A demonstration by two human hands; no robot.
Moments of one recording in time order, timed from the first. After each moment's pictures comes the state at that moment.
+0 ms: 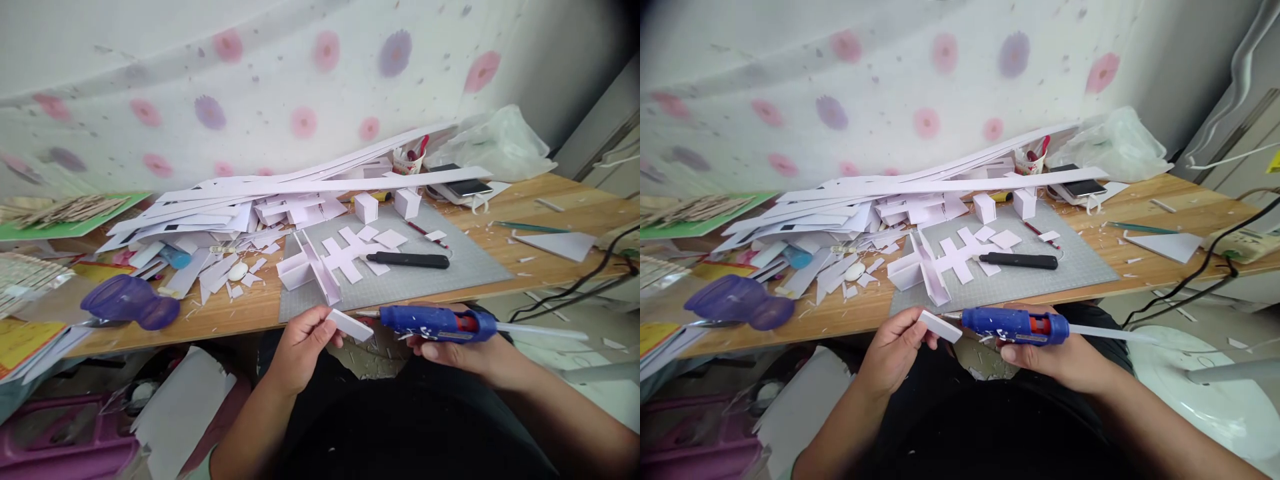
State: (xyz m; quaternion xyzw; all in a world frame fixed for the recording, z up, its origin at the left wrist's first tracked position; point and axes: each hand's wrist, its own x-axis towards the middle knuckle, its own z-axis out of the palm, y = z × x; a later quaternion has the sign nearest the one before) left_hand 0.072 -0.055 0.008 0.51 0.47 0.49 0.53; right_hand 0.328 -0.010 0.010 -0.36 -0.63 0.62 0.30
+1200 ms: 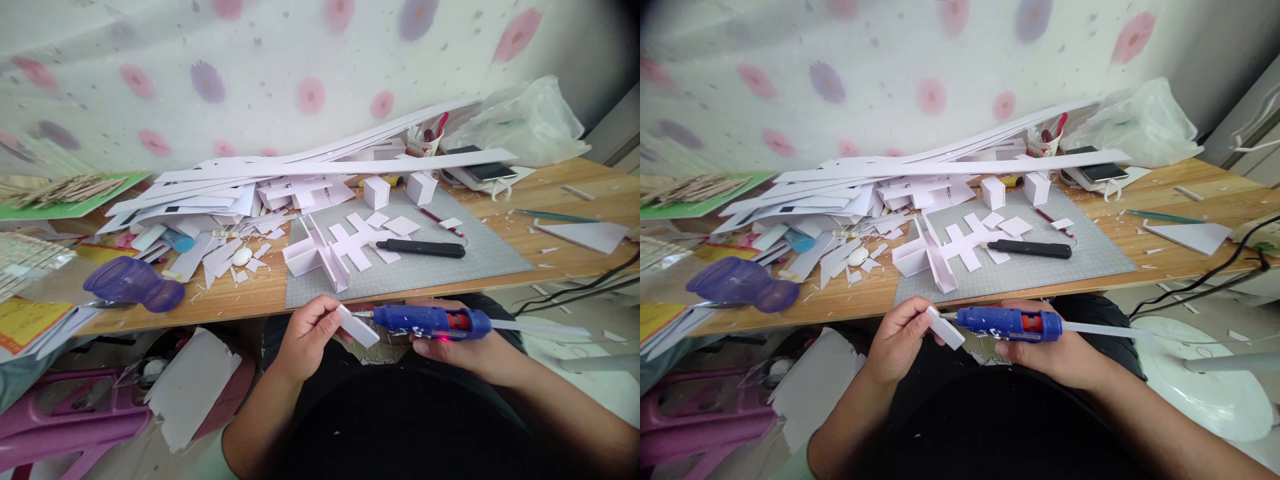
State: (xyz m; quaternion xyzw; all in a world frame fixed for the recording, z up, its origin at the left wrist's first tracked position) left_hand 0.065 -0.062 -0.008 0.49 0.44 0.53 0.54; right_hand 0.313 -0.009 0.002 -0.36 -0.70 0.55 0.27
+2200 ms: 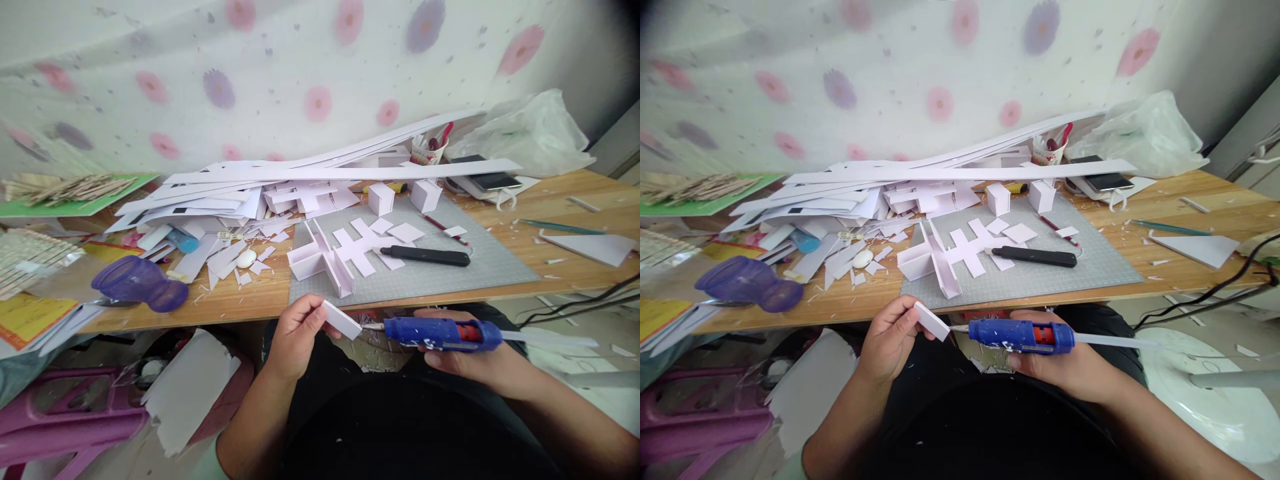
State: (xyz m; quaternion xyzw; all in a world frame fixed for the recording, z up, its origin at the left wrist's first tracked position) left_hand 0.051 -0.060 -0.008 0.44 0.45 0.59 0.51; right_hand 0.319 -0.009 -0.007 -0.38 -0.71 0.52 0.29
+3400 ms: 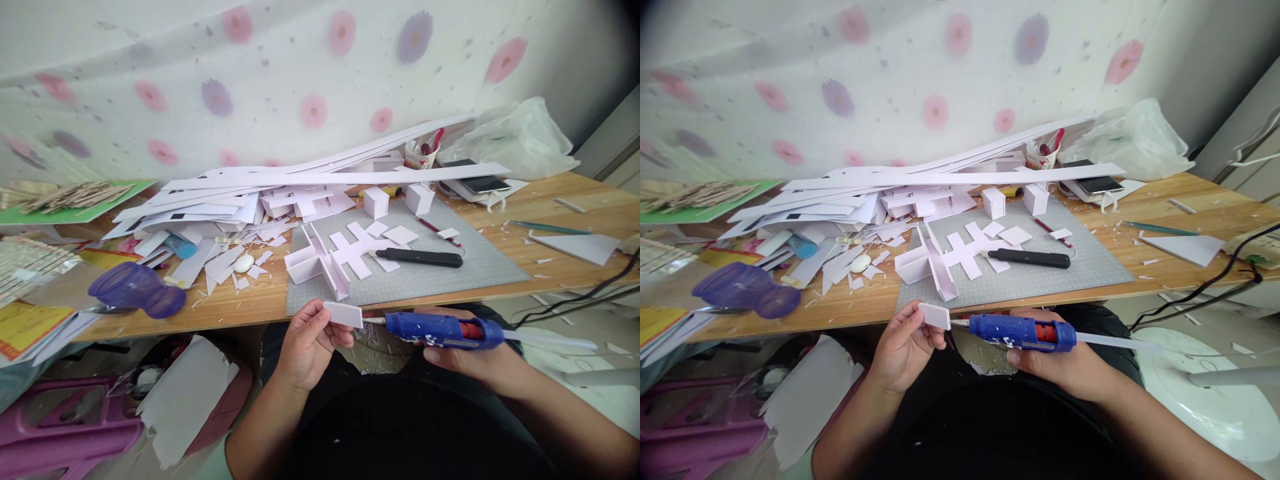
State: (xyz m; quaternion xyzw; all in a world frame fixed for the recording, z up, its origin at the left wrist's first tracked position) left_hand 0.075 -0.057 -0.012 0.26 0.35 0.62 0.66; right_hand 0.320 -0.008 0.002 -0.35 -0.71 0.53 0.30
